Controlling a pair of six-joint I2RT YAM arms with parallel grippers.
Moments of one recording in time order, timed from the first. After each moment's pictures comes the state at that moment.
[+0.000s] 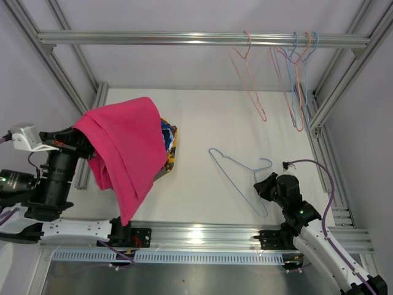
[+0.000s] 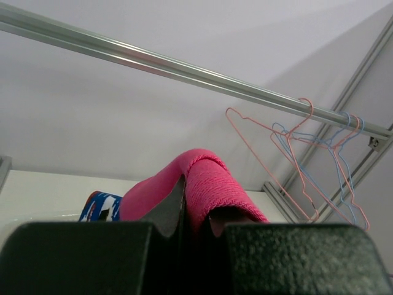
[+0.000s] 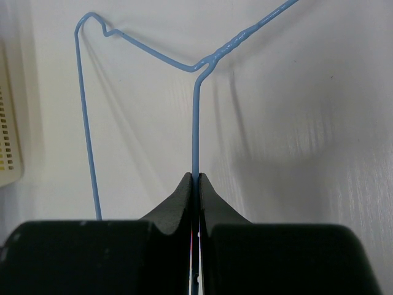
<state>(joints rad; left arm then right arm) -1.50 0.47 1.08 0.33 -1.15 0.52 0.40 0.47 0.18 -0.30 0.04 0.80</state>
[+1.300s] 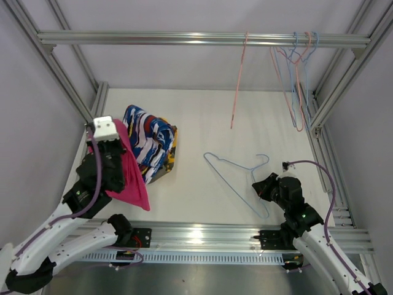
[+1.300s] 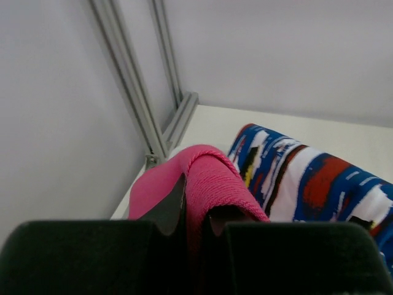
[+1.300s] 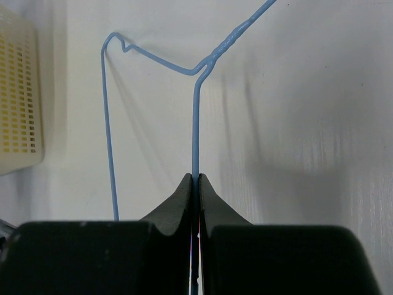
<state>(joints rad) -0.82 0.61 0.91 -0.13 -1.14 0.26 0.41 0.37 0.18 -0.32 -0.01 0.77</state>
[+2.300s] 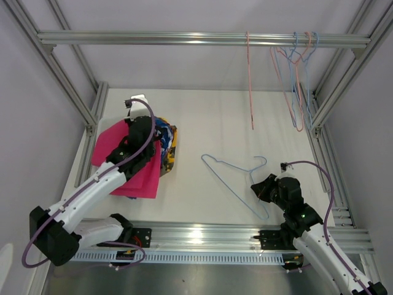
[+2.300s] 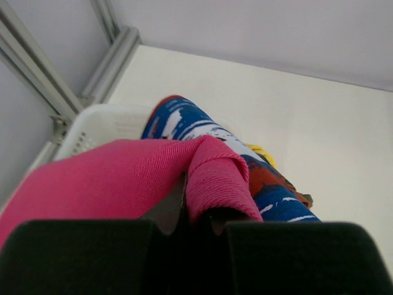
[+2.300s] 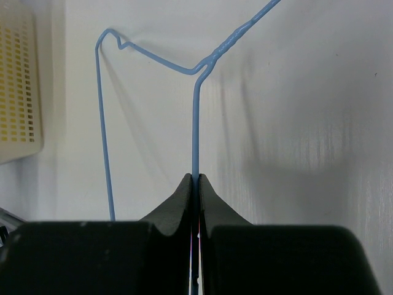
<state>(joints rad) -0.59 1.10 0.97 -0.12 -0.88 -0.15 0.42 0.37 0.16 -0.32 -0.04 0.77</state>
